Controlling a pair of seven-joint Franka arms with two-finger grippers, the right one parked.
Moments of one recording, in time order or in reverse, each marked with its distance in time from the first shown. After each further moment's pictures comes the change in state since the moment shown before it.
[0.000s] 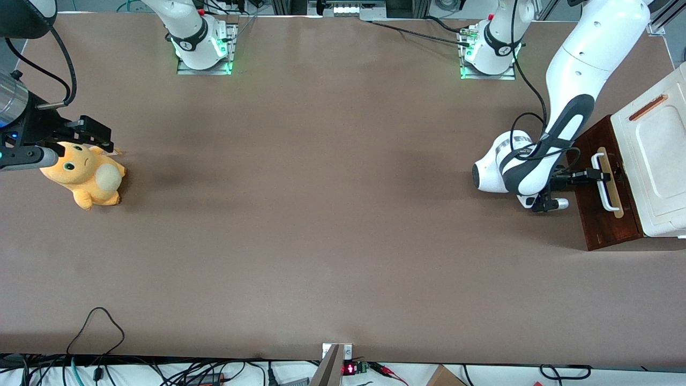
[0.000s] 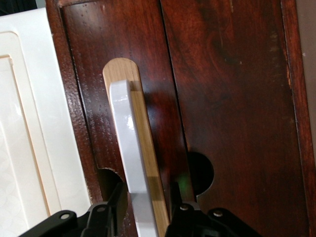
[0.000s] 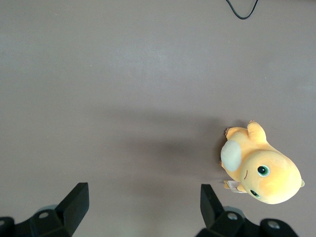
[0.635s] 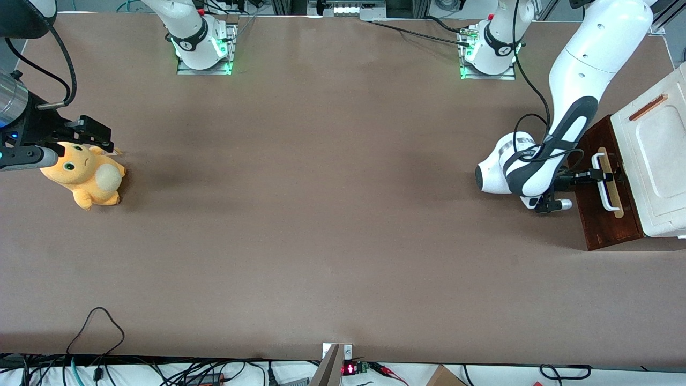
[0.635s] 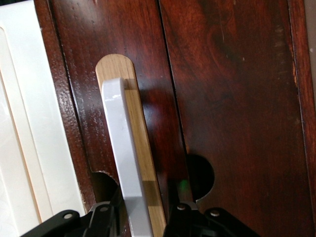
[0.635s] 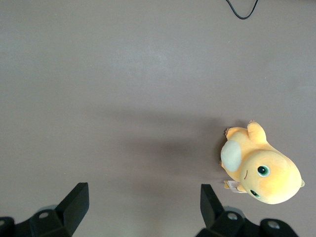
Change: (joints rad) arm 0.018 0.005 0.000 0.004 0.010 -0.001 0.000
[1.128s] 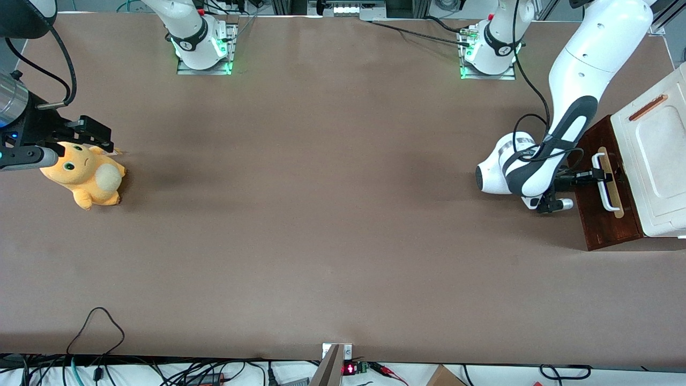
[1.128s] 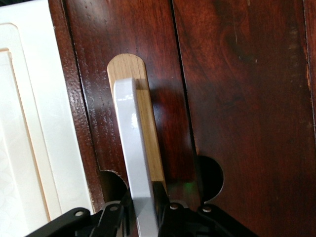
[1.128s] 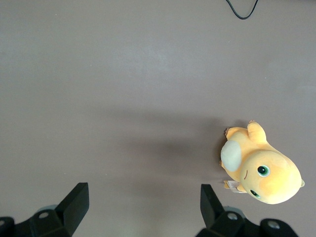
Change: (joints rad) arm -0.002 -0.001 0.000 0.004 0.006 -0.017 -0.014
